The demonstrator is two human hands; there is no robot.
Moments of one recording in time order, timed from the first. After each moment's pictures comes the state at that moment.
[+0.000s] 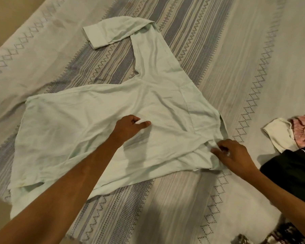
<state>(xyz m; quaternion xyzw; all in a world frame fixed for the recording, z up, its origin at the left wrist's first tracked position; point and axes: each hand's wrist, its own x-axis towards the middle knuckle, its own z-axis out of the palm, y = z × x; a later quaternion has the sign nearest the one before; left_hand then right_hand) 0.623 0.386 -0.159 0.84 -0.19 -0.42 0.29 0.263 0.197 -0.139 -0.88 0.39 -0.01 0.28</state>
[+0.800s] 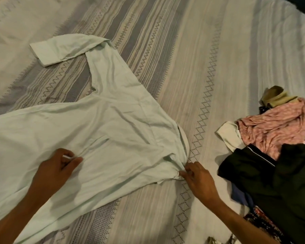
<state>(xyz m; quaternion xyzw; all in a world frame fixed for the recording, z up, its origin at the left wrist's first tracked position) 0.631 0.485 -0.155 0.88 -0.27 -0.29 0.27 0.209 0.245 -0.162 -0.84 0.47 -0.03 0.26</state>
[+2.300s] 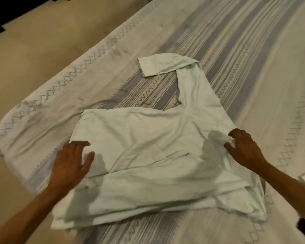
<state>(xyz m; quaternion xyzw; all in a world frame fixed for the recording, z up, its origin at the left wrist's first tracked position) 0.753 0.661 -0.120 0.94 -0.31 -0.07 0.12 0.443 0.166 -0.108 -0.91 0.38 0.08 0.14</state>
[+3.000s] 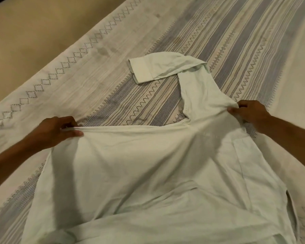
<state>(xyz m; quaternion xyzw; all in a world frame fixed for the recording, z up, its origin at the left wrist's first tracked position) 0.966 0.548 -0.143 0.90 -0.31 -0.28 0.11 0.608 0.009 -0.141 -0.76 0.54 0.00 0.37</state>
